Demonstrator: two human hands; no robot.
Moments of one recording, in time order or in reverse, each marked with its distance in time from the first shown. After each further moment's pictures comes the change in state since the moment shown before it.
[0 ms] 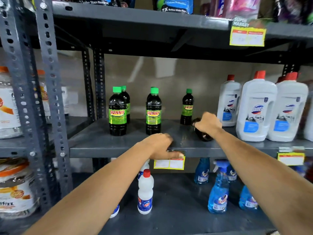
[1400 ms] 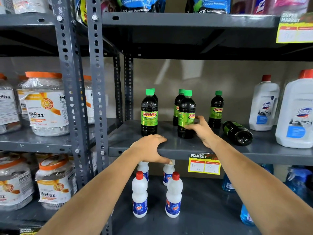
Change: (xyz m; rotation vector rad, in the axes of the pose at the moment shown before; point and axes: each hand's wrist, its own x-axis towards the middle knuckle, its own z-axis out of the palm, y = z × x) left_hand -0.090 -0.103 0.021 -0.213 0.083 -0.248; right_hand -0.027 -0.098 0.086 1.091 -0.362 -0.086
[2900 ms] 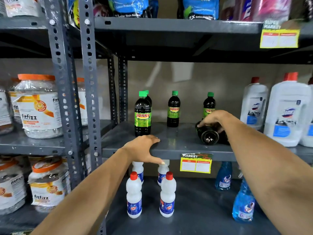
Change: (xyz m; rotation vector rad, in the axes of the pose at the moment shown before) left_hand -0.002 0.000 -0.008 0.015 -0.029 0.097; right_hand 0.004 -0.083 -0.070 -0.993 -0.032 0.512
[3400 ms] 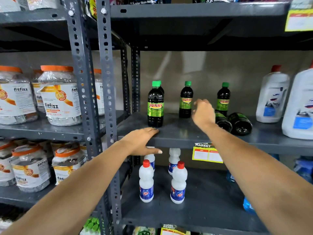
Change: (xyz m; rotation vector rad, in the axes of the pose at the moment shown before) left_hand -0.048 -0.025 -0.002 0.184 0.019 -0.052; right_hand -0.032 -0.047 0.088 0.166 0.693 -0.550
